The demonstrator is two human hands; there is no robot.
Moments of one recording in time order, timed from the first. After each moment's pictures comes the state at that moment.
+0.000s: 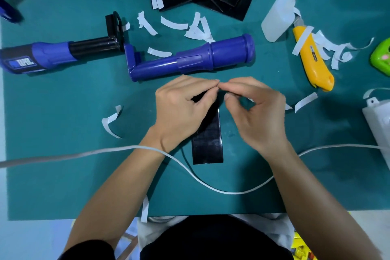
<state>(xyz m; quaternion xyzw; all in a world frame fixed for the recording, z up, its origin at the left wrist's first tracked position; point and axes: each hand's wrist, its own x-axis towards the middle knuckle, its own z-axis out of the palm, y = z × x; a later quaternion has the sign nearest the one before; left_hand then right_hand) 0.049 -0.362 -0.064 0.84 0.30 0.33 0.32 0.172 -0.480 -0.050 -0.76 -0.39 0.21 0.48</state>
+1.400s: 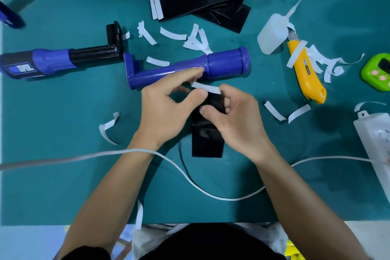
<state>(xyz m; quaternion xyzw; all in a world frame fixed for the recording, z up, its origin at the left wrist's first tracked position) 0.042 -0.341 -0.060 0.75 0.37 0.28 0.48 0.168 -0.459 -0.054 -0.76 -0.32 0.38 0.43</state>
